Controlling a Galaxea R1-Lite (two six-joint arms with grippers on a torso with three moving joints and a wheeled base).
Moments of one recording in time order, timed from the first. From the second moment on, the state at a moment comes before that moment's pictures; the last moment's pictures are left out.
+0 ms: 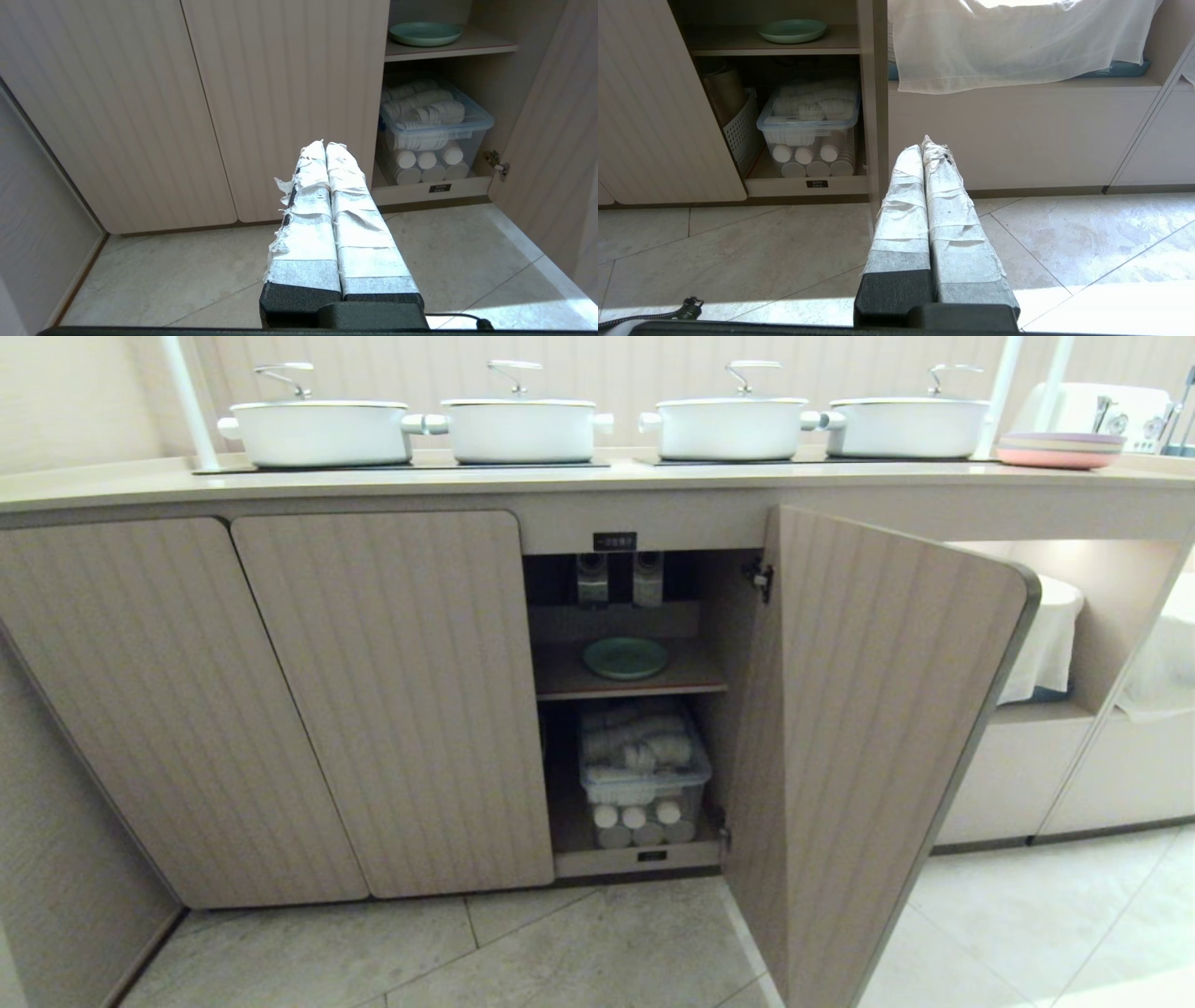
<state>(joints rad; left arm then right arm) 0.00 0.00 0.00 0.00 0.00 0.05 0.00 0.00 0.00 0.00 0.01 -0.01</state>
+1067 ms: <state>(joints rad) 0.00 0.00 0.00 0.00 0.00 0.01 0.00 0.00 0.00 0.00 0.01 -0.01</state>
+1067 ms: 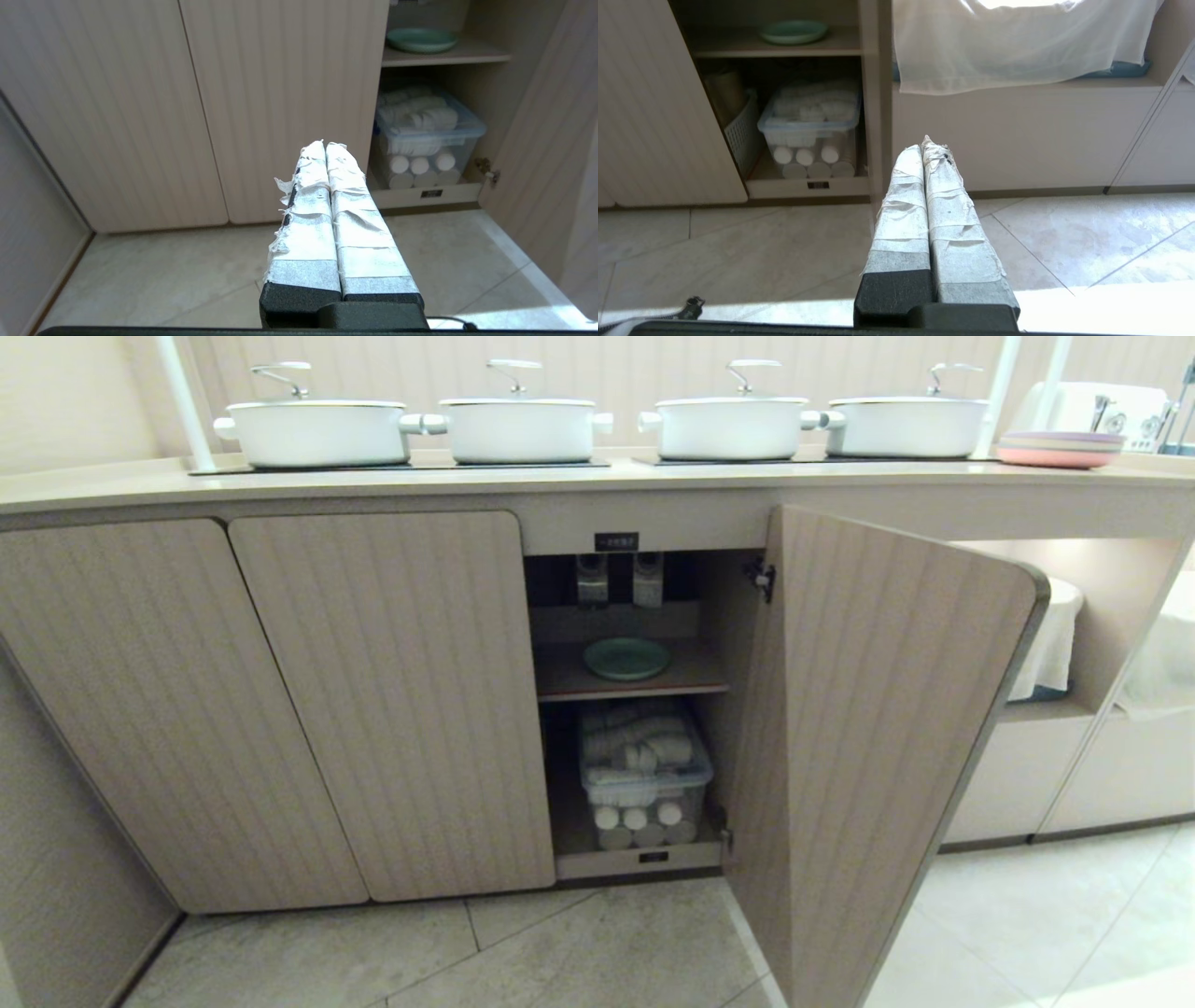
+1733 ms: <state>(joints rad) 0.00 0.00 0.00 0.00 0.00 0.01 0.00 0.00 0.00 0.00 0.01 -0.01</state>
